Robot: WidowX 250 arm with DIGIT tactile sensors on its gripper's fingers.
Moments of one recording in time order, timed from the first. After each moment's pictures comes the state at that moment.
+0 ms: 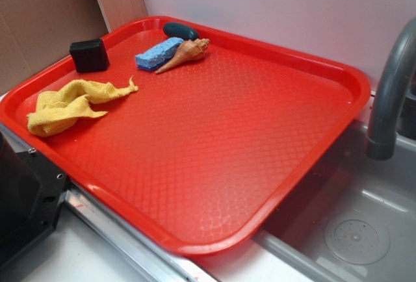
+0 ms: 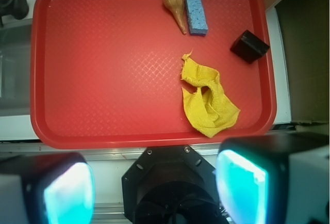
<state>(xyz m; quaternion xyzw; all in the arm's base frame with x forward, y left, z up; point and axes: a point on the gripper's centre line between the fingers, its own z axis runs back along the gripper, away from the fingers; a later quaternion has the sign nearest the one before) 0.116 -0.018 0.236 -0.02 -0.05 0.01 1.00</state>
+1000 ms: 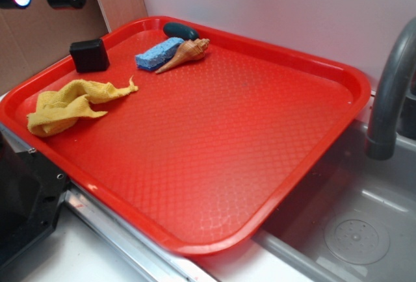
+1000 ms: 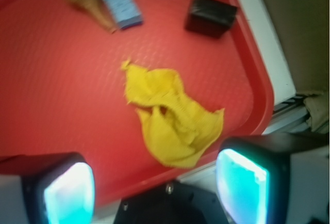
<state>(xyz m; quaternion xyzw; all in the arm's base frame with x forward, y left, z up) 0.167 0.070 0.153 -0.02 0.01 0.24 0.97</state>
